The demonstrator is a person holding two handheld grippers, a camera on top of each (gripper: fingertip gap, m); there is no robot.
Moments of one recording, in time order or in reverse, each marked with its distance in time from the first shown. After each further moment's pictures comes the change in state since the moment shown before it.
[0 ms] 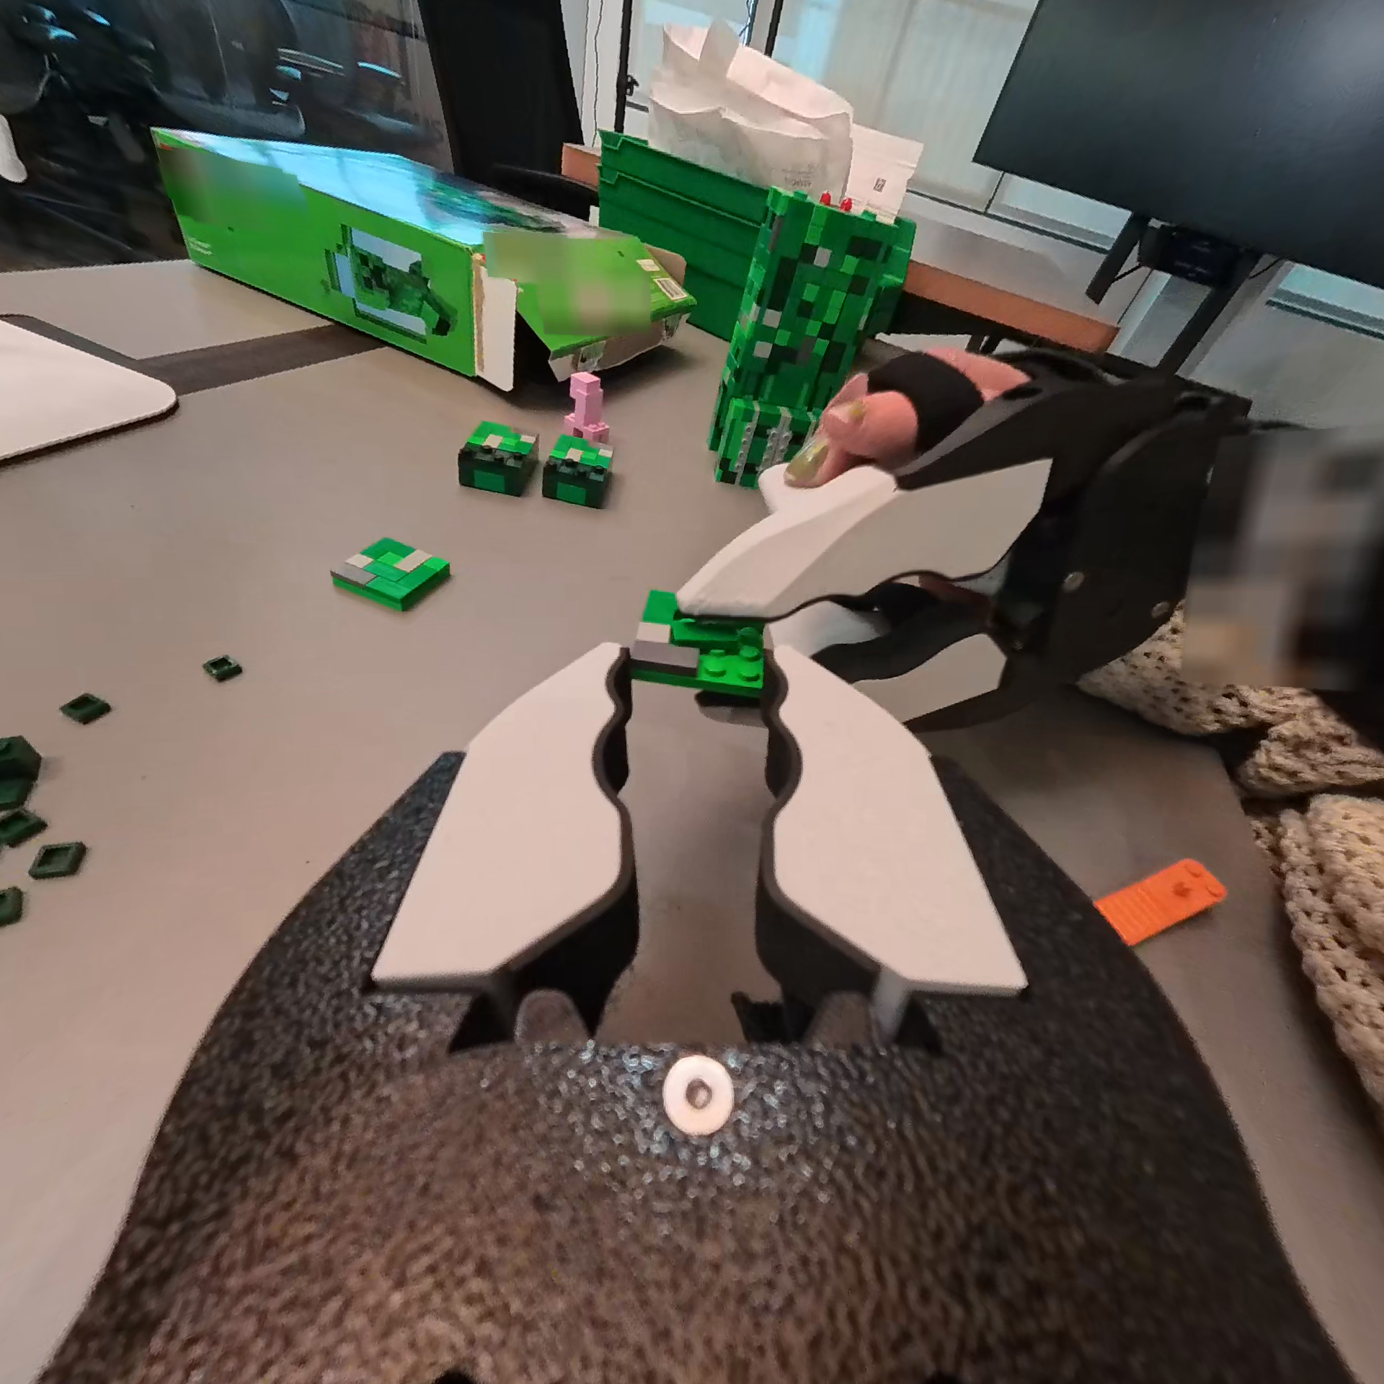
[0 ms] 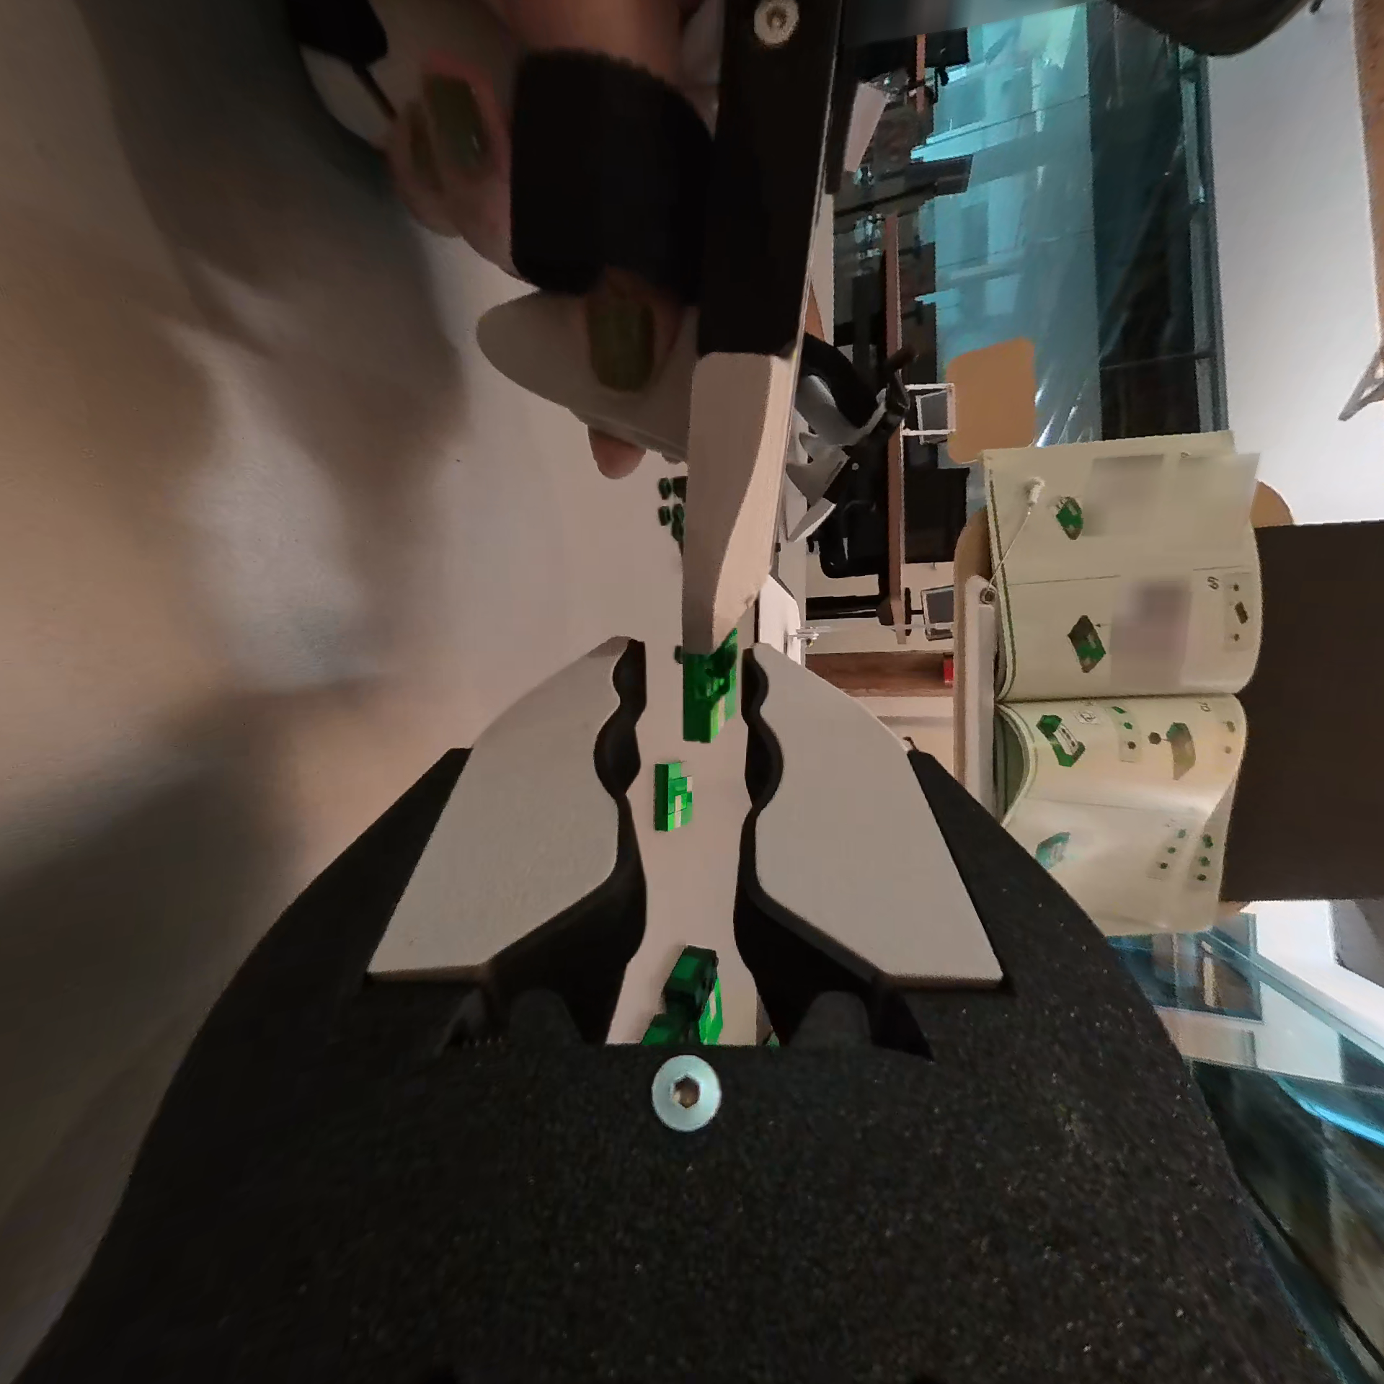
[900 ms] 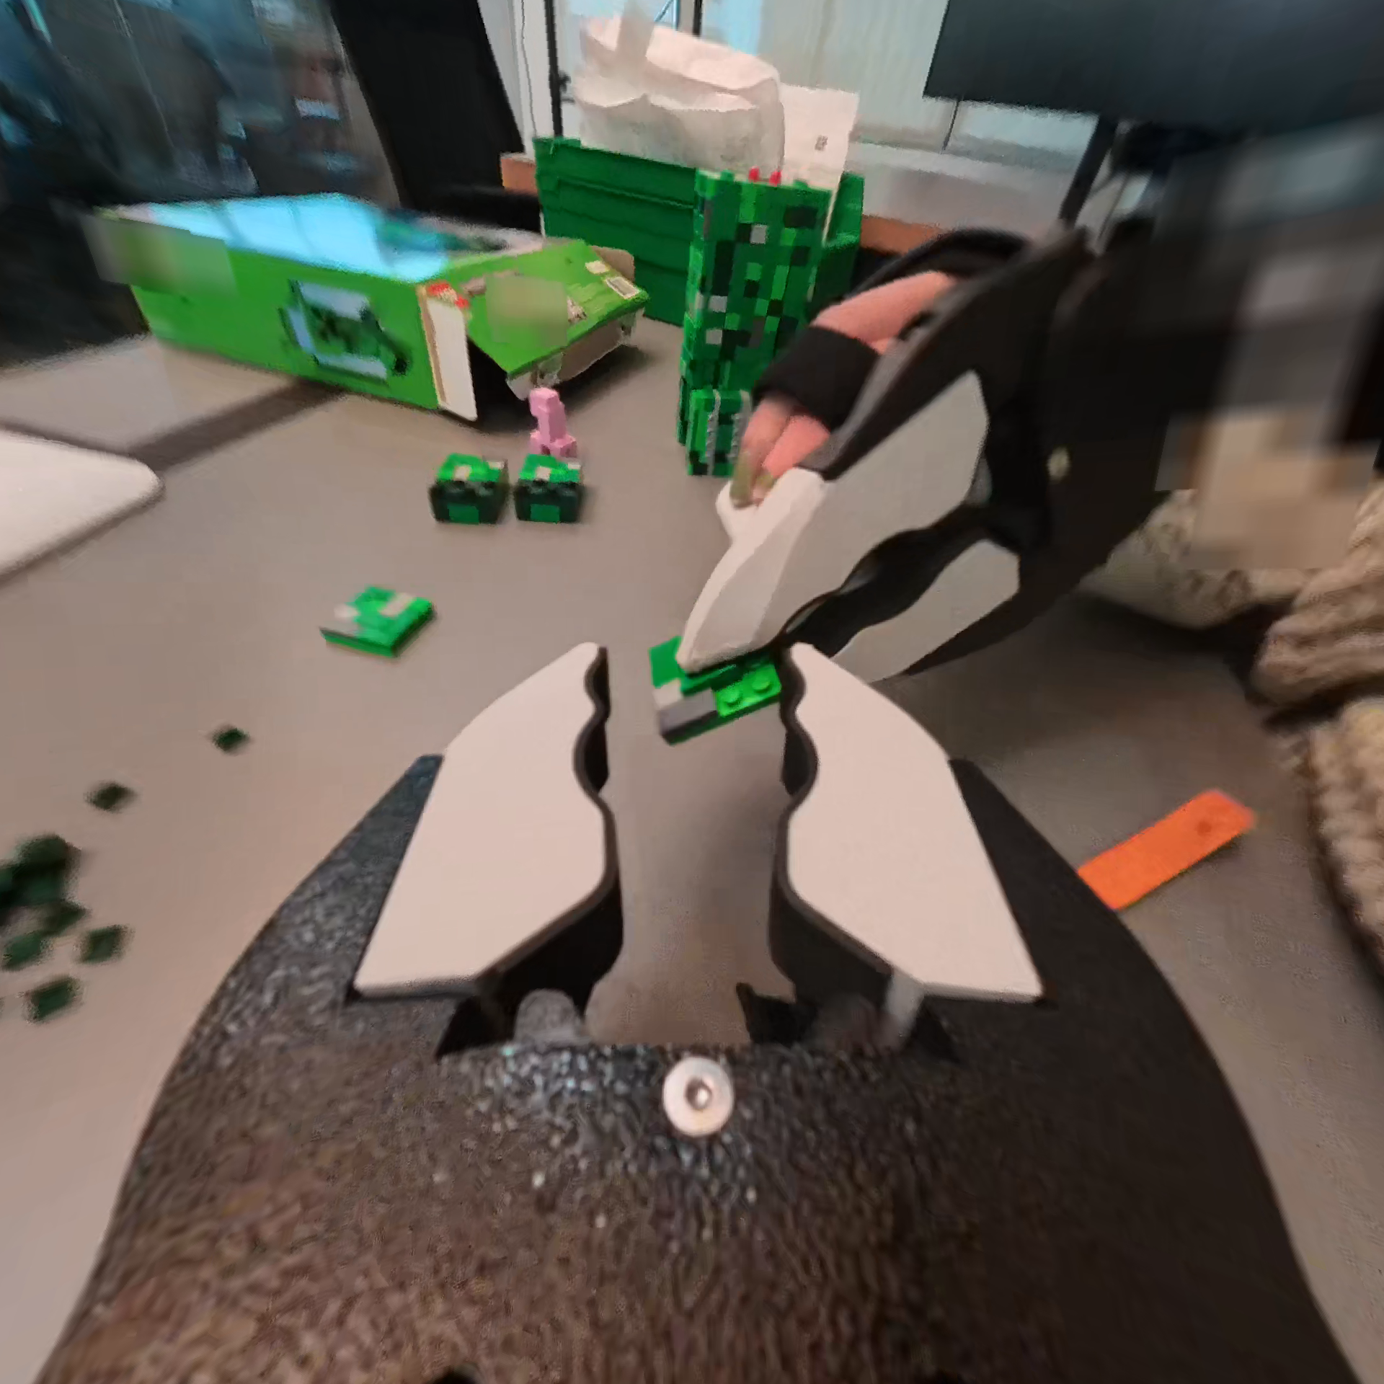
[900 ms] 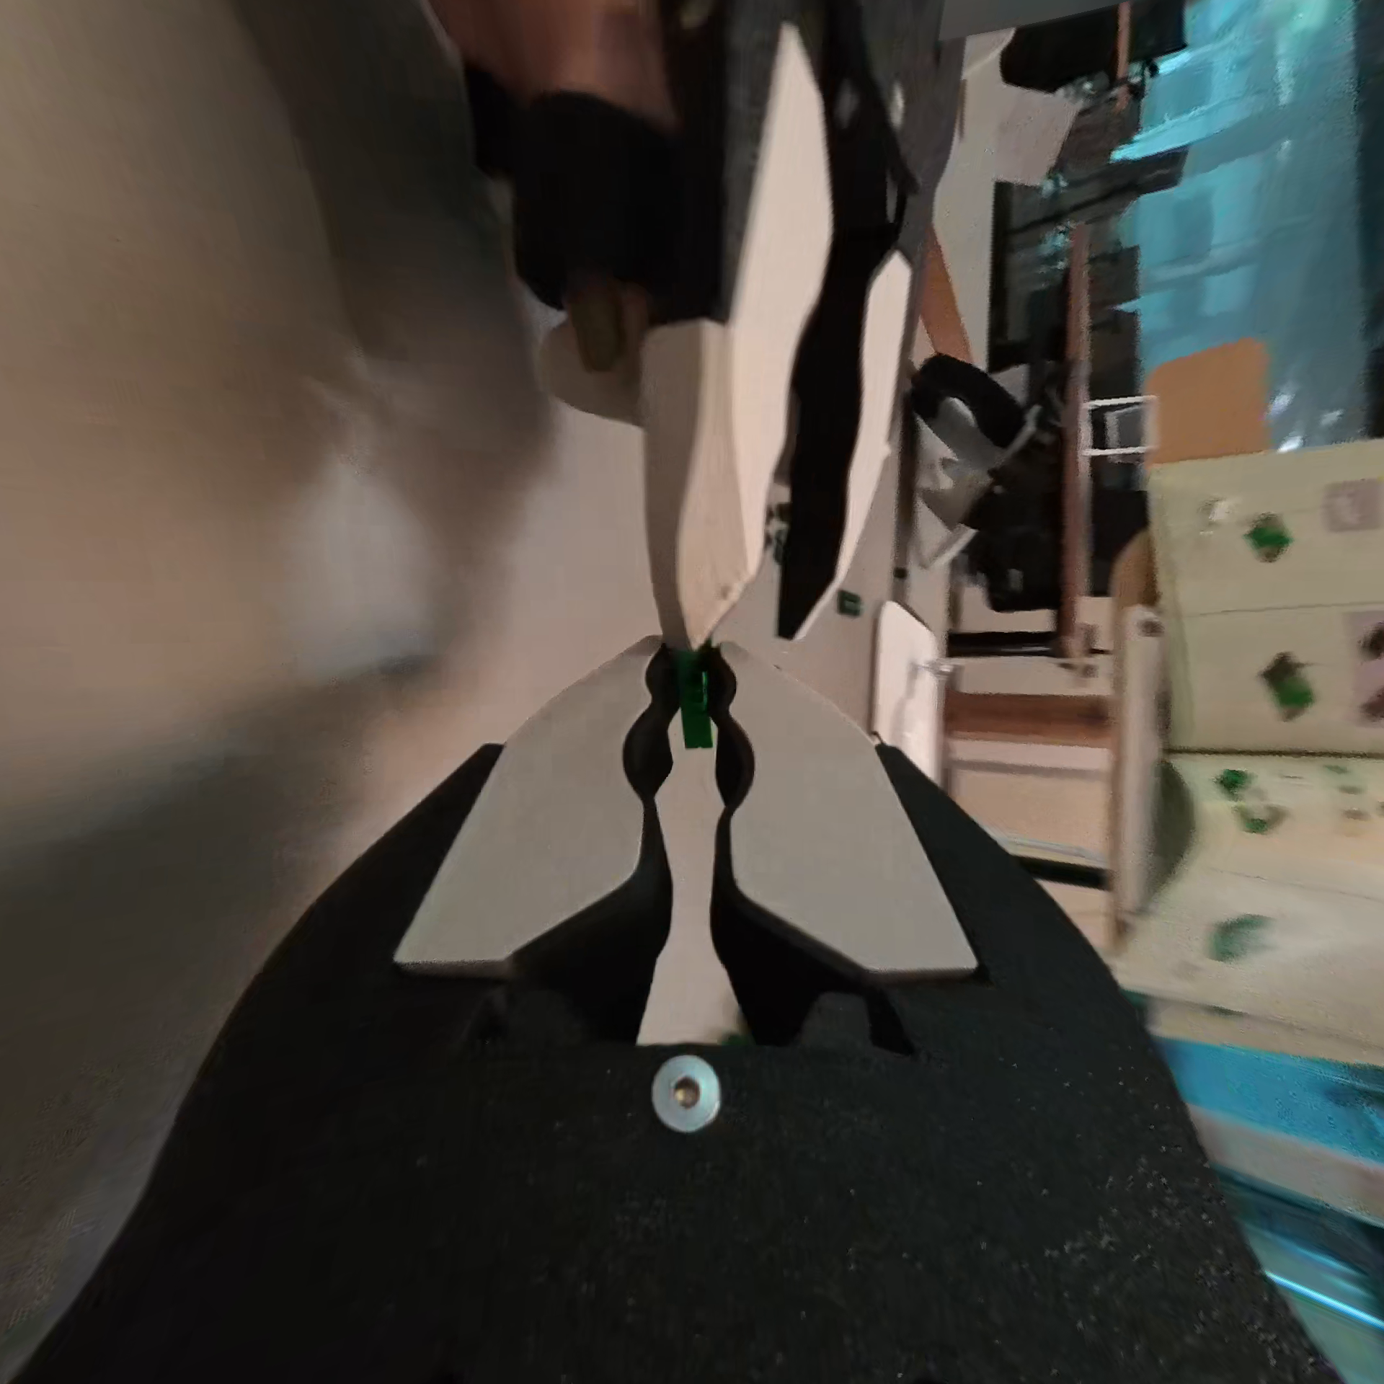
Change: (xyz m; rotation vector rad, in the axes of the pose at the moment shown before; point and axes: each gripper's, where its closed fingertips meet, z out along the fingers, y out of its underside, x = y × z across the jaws) left arm 0.010 -0.002 -0.002 -0.017 0.036 0.197; right arm -0.009 -0.006 -0.012 0.057 -0.244 0.101
